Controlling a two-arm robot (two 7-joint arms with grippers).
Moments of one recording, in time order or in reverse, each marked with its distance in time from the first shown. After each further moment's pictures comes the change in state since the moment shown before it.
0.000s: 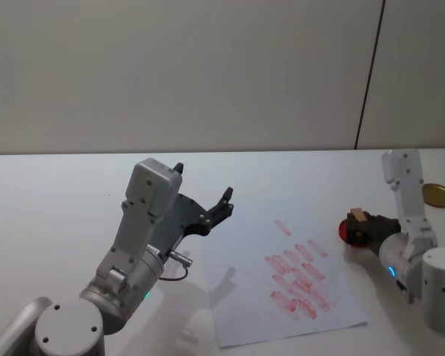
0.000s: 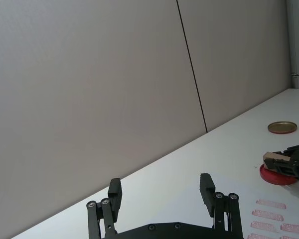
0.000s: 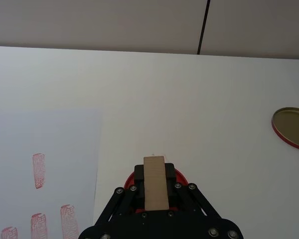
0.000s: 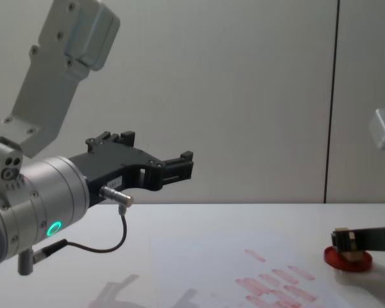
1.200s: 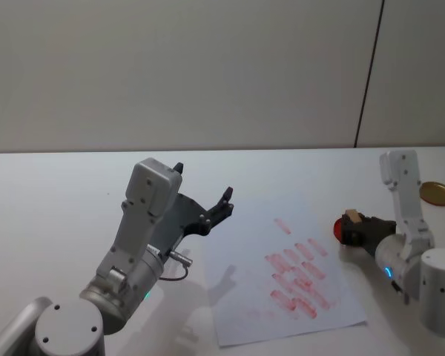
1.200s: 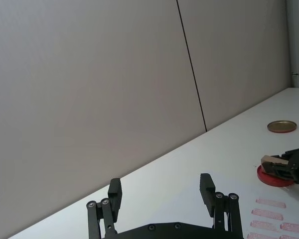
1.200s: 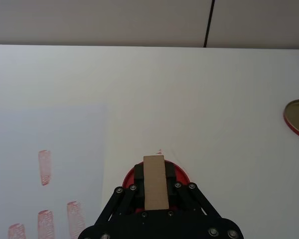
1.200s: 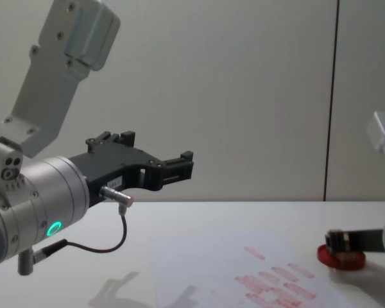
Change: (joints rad) left arm 0.000 0.000 0.000 0.000 0.000 0.000 0.000; right arm -0.001 -0.011 0.007 0.009 0.016 0.001 0.017
